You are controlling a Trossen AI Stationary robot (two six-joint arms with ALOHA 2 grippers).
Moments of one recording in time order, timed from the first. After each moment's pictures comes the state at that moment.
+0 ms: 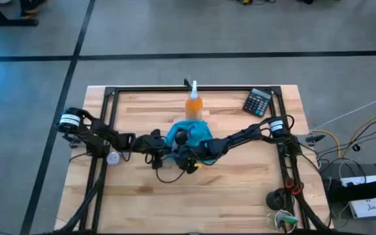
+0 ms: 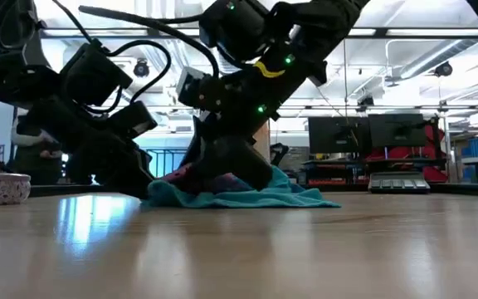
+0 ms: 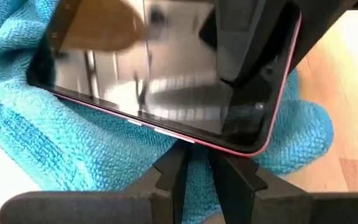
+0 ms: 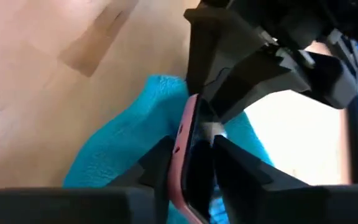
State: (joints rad) left arm -0.02 1.67 0.29 0.71 -0.10 -0.11; right arm 0.11 2.12 1.36 0.00 0.30 -0.60
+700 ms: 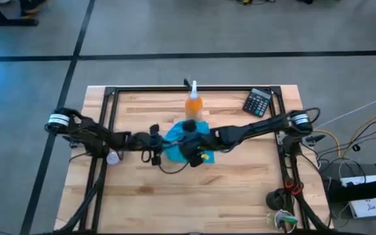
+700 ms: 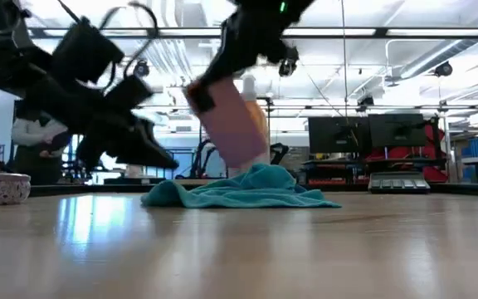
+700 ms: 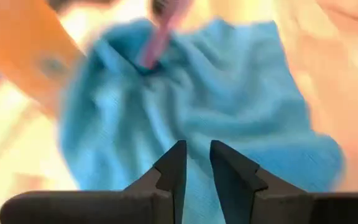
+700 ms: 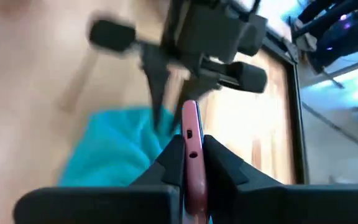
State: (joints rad) left arm -0.02 1.43 0.28 0.74 -0.23 0.16; right arm 0.10 1.79 1.44 -0.32 0.27 -0.39
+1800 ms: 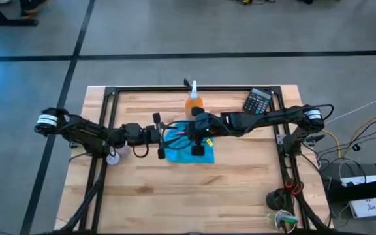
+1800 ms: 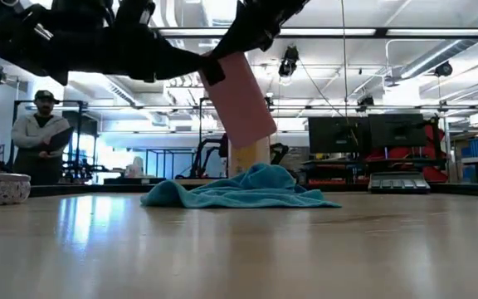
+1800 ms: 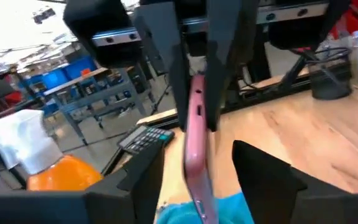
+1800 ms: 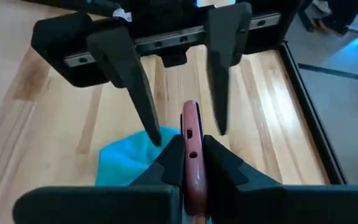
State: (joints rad) left arm -0.02 1.32 0.40 0.96 -0.15 0.35; right arm 0.02 1.69 1.43 -0.35 0.15 -0.15
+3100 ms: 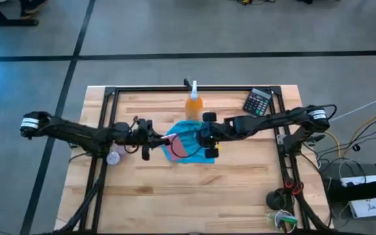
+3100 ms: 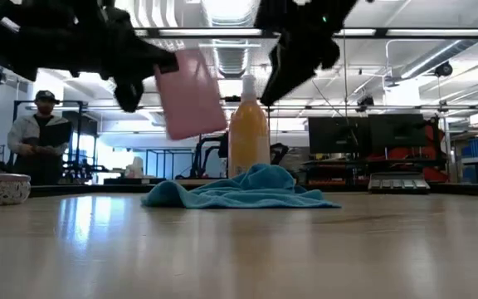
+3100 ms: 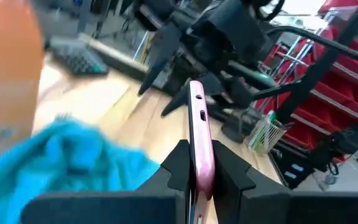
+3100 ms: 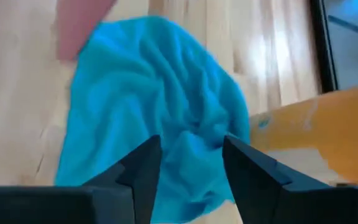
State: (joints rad) left arm -0.02 0.96 0.27 0.63 -0.01 -0.54; right arm 0.02 1.63 1.21 -0.44 0.26 -0.19
